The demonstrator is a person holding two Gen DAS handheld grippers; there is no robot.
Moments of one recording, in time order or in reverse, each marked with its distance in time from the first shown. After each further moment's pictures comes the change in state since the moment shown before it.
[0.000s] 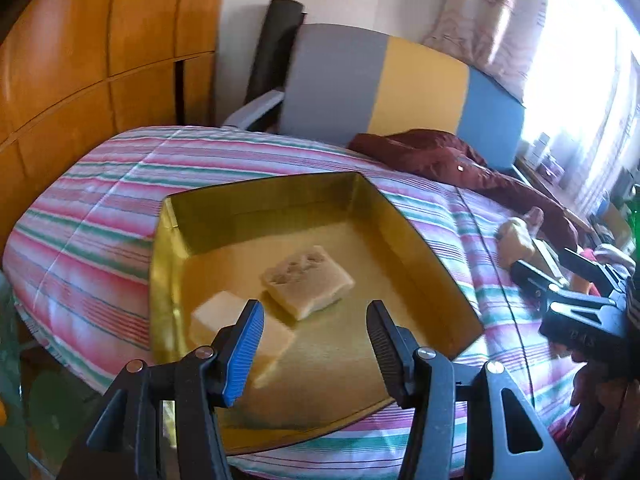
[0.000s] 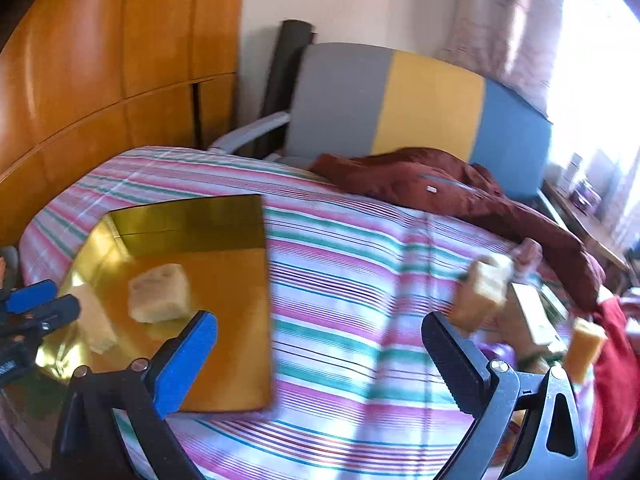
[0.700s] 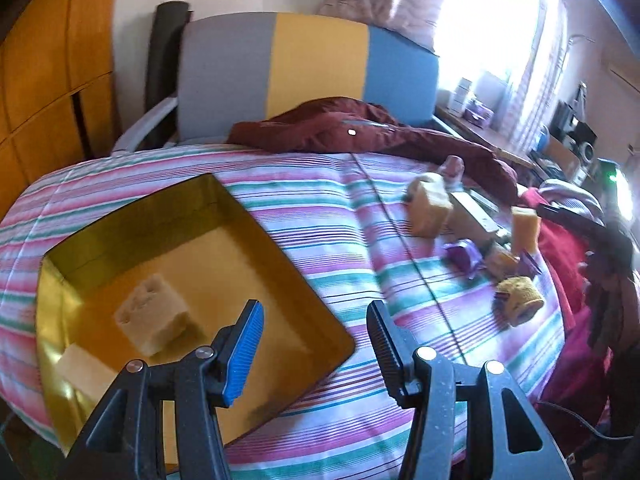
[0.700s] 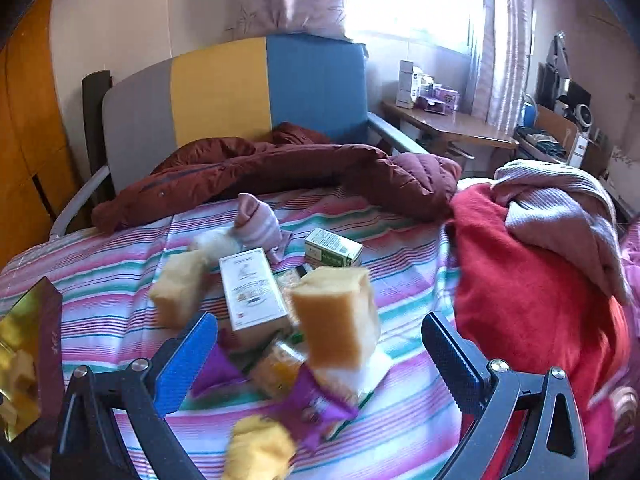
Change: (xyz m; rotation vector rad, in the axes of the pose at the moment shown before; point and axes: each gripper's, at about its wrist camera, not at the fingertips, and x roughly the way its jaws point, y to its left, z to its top) left arm 0.026 -0.120 0.011 0.226 0.066 -0.197; right arm -0.025 -0.277 -0.048 0.430 0.041 -0.301
